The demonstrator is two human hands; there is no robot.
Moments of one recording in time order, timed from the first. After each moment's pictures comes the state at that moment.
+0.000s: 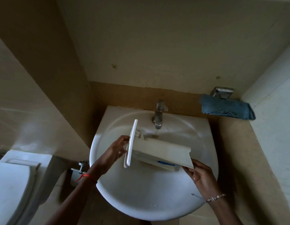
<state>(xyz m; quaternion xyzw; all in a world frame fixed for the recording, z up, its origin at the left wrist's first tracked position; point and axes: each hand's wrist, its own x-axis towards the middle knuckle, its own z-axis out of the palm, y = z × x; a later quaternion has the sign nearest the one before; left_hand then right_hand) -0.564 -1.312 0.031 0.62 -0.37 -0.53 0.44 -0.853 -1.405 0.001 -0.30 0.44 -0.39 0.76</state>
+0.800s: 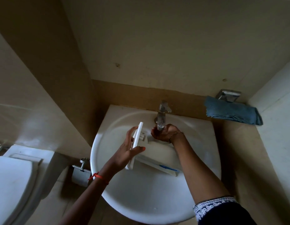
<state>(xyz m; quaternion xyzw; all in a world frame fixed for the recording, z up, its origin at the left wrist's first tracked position) -0.596 -1.332 0.049 0.65 -0.41 -0.47 0.43 -0.700 -1.517 0.016 -0.08 0.55 -0.15 0.82</state>
